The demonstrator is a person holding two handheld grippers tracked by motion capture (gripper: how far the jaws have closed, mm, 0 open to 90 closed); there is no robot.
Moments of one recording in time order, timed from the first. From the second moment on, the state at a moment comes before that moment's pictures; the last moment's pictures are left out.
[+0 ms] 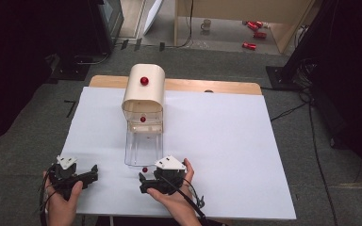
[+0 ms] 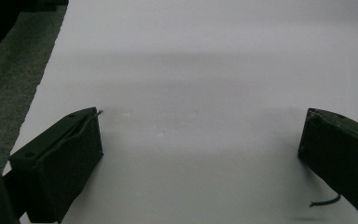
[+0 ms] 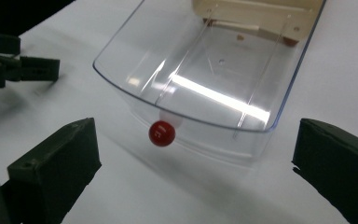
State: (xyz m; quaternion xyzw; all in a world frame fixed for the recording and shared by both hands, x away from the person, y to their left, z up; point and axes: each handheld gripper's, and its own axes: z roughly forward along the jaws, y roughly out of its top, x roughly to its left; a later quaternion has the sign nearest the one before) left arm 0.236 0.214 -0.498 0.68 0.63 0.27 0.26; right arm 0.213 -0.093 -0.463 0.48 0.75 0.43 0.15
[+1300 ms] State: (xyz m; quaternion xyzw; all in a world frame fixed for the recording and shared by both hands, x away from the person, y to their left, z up) left arm 0.236 0.214 -0.498 0.68 0.63 0.27 0.26; right arm 0.200 -0.067 -0.489 0.50 0.74 0.42 0.14
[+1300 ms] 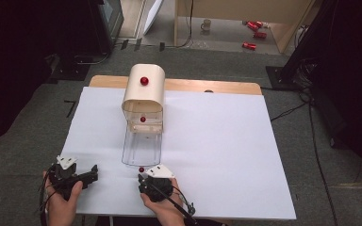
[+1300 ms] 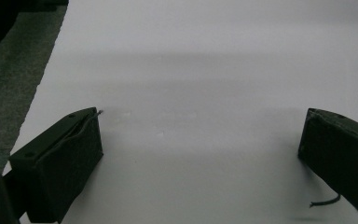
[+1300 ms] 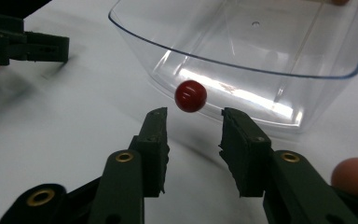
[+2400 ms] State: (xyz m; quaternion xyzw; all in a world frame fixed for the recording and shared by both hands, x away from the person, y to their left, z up) left arm 0.236 0.214 -0.498 0.68 0.63 0.27 0.26; right arm 0.222 -0.064 -0.477 0.50 0.73 0.44 0.15
